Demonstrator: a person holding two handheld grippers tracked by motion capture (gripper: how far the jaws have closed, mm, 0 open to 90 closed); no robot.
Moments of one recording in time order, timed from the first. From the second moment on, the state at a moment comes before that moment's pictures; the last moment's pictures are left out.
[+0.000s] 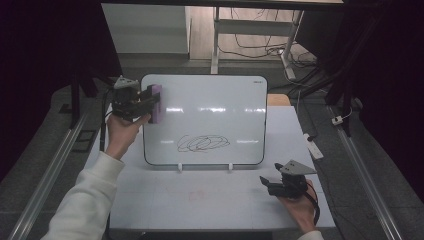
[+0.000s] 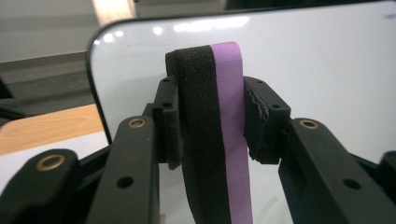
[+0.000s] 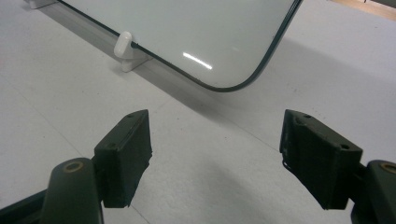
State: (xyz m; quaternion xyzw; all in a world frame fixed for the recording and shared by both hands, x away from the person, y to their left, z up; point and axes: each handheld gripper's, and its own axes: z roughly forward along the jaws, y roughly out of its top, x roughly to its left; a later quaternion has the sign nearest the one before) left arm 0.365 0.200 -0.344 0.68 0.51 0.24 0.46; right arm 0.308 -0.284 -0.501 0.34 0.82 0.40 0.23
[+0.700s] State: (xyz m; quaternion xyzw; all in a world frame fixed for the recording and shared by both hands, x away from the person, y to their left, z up) left arm 0.311 0.200 -0.392 0.71 0.46 0.17 0.51; right arm 0.305 -0.282 -0.501 0.33 0.81 0.41 0.25
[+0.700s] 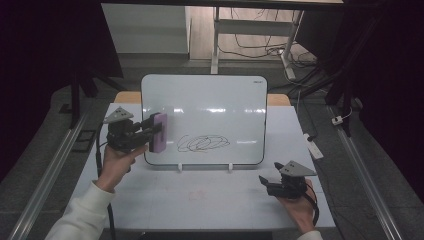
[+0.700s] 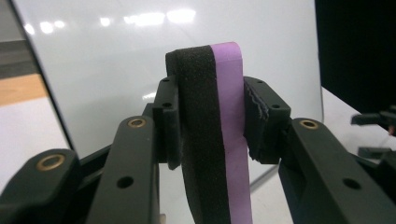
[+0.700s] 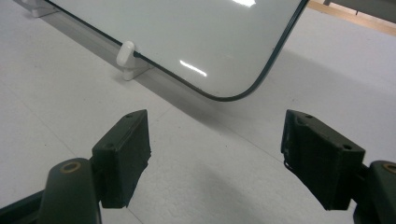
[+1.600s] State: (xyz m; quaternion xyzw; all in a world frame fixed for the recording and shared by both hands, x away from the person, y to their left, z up) left arm 0.295 0.131 -0.449 0.76 0.39 0.08 0.52; right arm 0.298 -0.274 -0.499 0.32 0.82 0.41 0.24
